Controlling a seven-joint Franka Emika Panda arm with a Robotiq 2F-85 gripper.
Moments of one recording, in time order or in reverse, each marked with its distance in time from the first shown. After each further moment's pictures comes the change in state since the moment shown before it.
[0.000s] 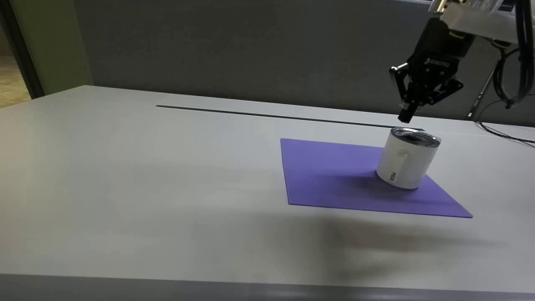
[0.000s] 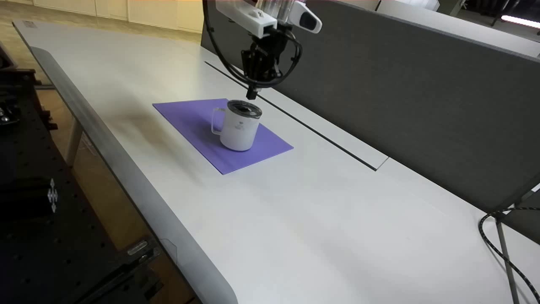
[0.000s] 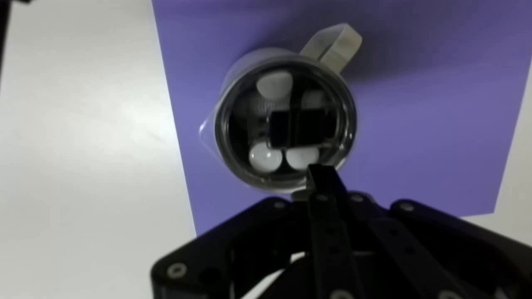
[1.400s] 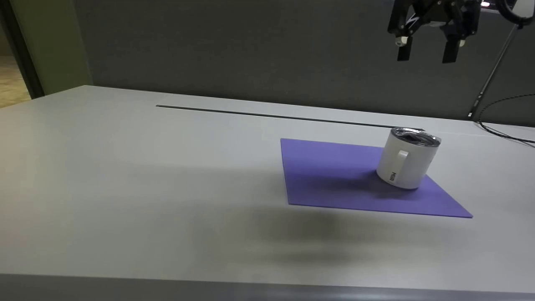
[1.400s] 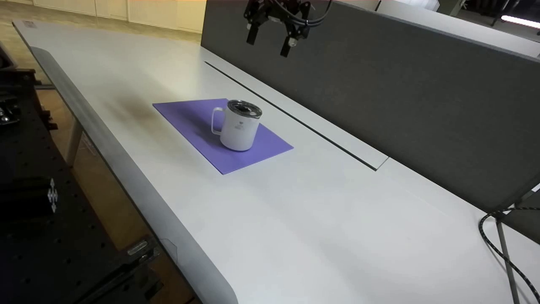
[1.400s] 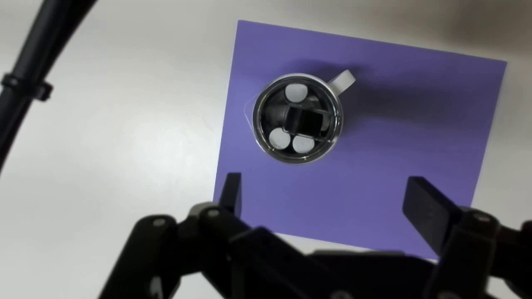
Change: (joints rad) arm 0.065 -0.059 -0.015 0.269 -0.294 -0.539 0.054
